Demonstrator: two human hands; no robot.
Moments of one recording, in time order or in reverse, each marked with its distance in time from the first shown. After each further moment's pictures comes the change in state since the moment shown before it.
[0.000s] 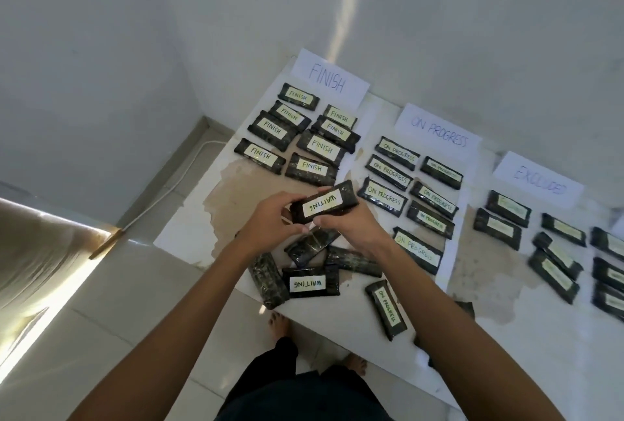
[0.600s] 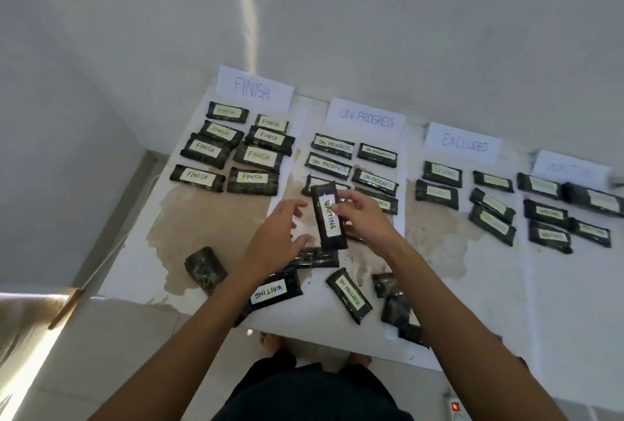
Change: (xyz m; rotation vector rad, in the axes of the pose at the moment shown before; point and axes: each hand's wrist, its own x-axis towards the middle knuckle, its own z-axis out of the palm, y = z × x) left_hand 0.003 0.061 0.080 0.224 -0.107 0.211; right_hand -0.059 0.002 -0.093 0.009 0.320 0.086
